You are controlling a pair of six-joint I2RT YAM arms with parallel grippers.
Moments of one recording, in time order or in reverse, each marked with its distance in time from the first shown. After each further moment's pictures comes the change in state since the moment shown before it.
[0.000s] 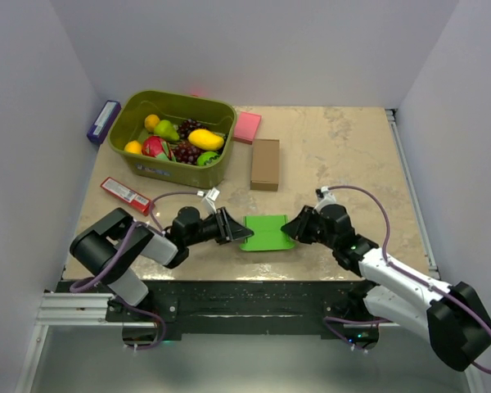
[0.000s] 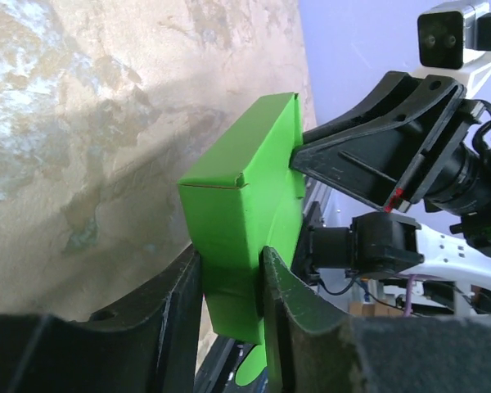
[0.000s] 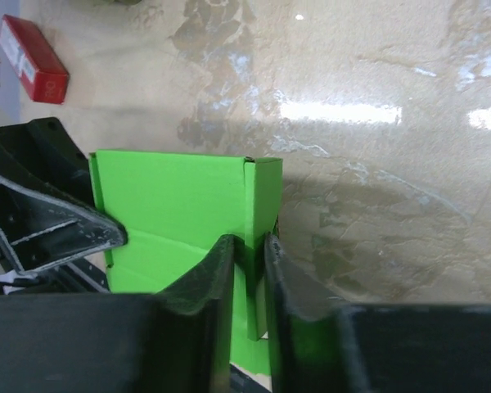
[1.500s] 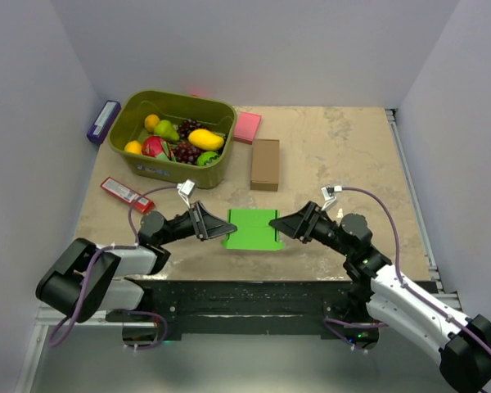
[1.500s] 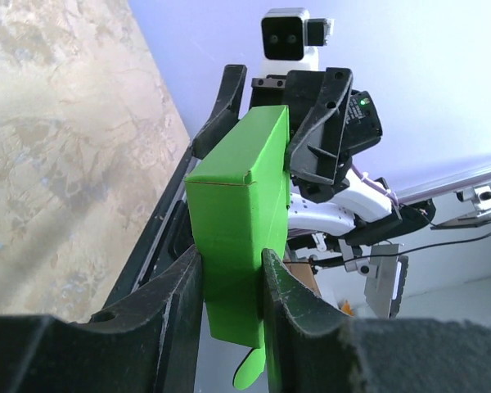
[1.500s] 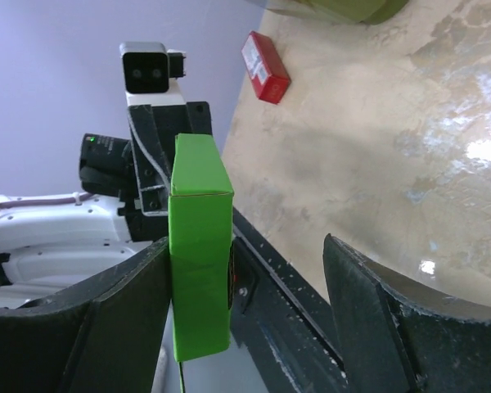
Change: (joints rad) left arm 0.204 -0.290 -0.125 0.235 0.331 -0.253; right arm 0.009 -0.256 -0.061 0.224 -0.235 0.263
